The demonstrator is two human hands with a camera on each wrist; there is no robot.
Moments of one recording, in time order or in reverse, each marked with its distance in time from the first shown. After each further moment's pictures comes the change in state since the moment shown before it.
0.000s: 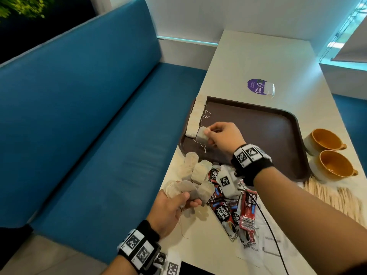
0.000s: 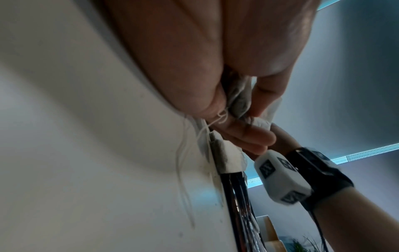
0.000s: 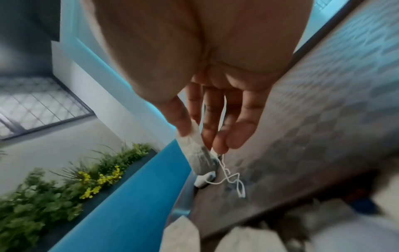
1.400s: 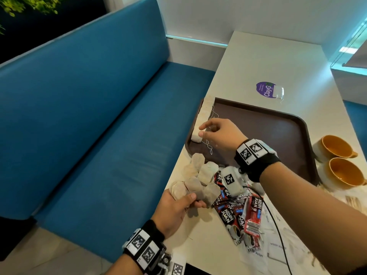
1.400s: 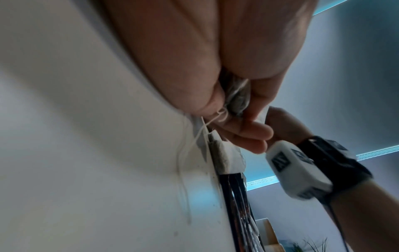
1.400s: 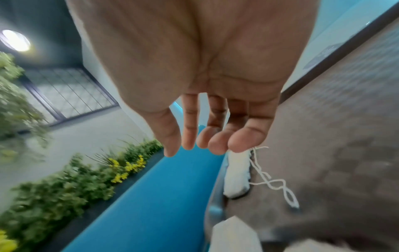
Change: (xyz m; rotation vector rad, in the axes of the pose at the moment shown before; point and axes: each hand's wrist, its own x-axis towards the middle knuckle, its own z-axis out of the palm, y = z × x) left_hand 0.000 -0.001 -0.001 0.030 0.000 0.058; right_hand 0.002 -0.031 0.009 -0.184 -0.173 -0.120
